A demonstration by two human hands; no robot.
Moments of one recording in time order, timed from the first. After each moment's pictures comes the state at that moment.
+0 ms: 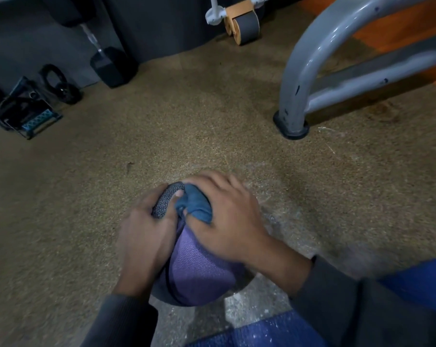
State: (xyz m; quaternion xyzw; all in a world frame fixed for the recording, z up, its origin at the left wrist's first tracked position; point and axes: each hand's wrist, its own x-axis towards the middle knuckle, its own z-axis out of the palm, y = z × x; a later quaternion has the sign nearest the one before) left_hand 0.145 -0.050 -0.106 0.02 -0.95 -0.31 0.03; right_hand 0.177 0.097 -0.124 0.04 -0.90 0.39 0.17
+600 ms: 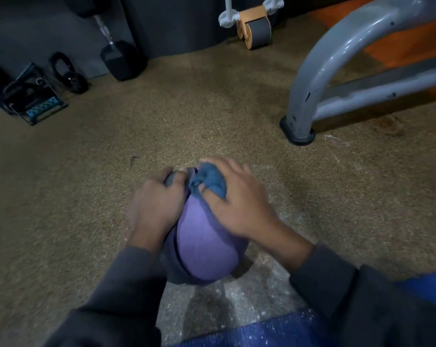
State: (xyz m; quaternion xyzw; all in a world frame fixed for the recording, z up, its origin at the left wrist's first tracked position) left_hand 0.106 -0.041 -0.102 0.05 -0.96 -0.26 -0.03; right_hand 0.158 0.106 -0.120 0.00 -0.91 0.40 0.12
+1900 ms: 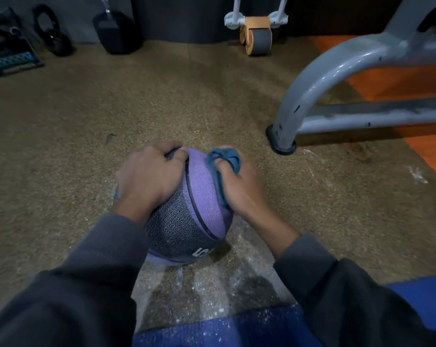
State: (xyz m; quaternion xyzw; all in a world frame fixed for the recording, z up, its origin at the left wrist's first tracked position) left_hand 0.104 -0.014 -0.097 0.01 -0.97 -0.25 -0.01; right_hand 0.143 0.140 -0.143 -0.12 -0.86 0.49 0.11
